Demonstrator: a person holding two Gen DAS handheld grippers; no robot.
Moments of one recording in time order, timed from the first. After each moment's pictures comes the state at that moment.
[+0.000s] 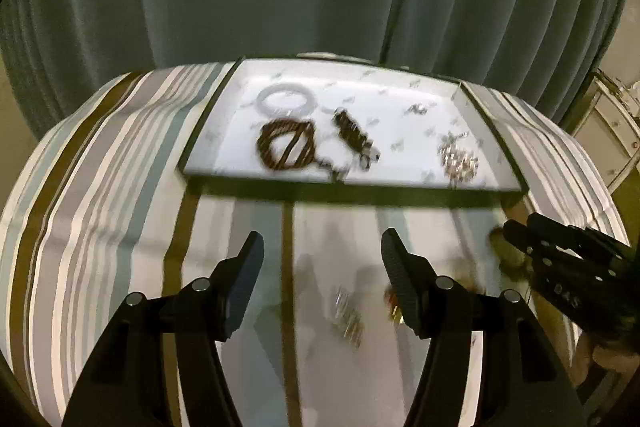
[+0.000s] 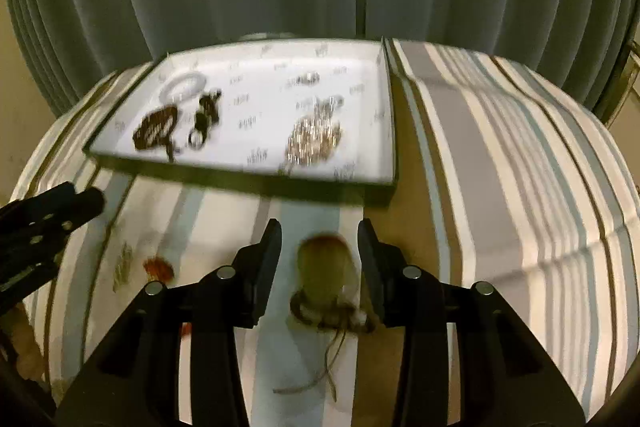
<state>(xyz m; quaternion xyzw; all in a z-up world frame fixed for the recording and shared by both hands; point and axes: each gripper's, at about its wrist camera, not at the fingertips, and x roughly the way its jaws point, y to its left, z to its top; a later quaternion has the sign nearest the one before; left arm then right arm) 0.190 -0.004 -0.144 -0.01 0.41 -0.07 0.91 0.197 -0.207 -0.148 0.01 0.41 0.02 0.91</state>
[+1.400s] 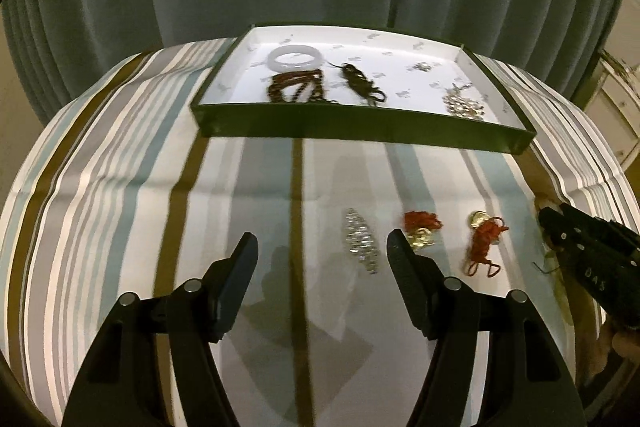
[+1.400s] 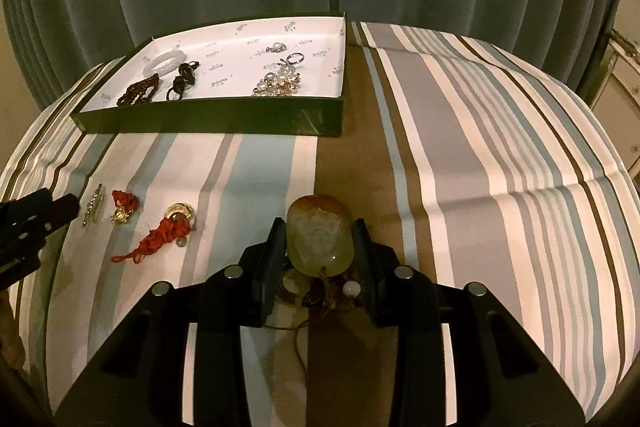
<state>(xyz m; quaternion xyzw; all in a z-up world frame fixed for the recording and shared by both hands) 0.163 -0.011 -0.169 0.01 0.42 -0.06 0.90 0.151 -0.230 -0.170 0.01 0.39 -0.01 0.92</state>
